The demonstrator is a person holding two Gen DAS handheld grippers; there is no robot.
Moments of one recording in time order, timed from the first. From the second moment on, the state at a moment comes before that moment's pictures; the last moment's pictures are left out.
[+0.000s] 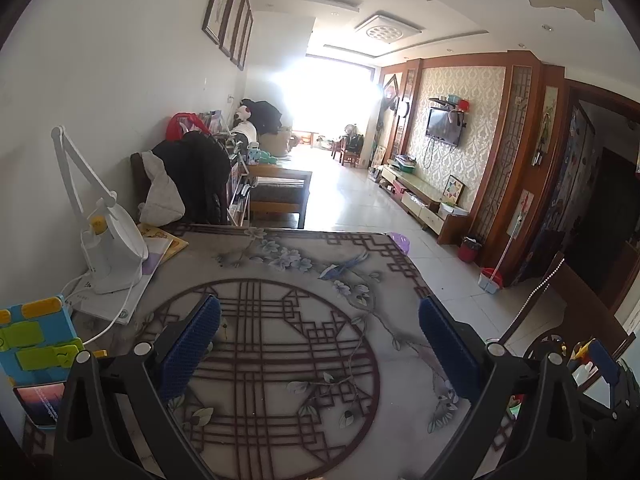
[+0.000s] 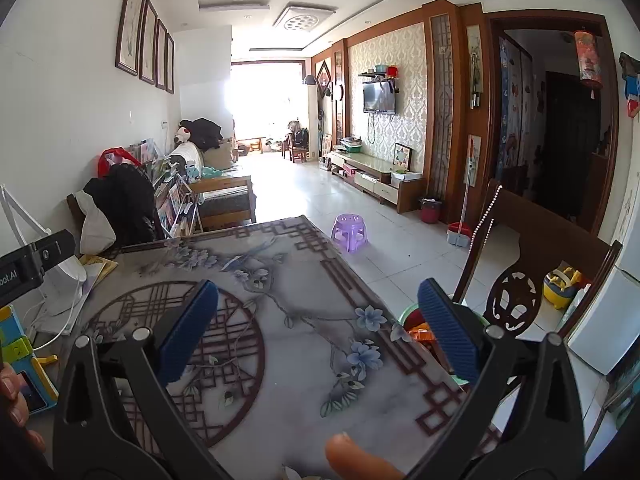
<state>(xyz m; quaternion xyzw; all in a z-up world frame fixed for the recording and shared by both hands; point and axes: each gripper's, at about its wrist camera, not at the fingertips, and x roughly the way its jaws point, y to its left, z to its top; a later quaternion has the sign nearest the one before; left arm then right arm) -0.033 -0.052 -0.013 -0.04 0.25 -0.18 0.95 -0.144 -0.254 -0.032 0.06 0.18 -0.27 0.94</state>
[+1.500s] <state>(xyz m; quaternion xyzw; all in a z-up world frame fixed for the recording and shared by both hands) -0.046 -0.058 -0.014 -0.02 0.27 -0.19 0.94 -0.166 -0.255 -0.033 0.07 0.19 -0.28 0.94</state>
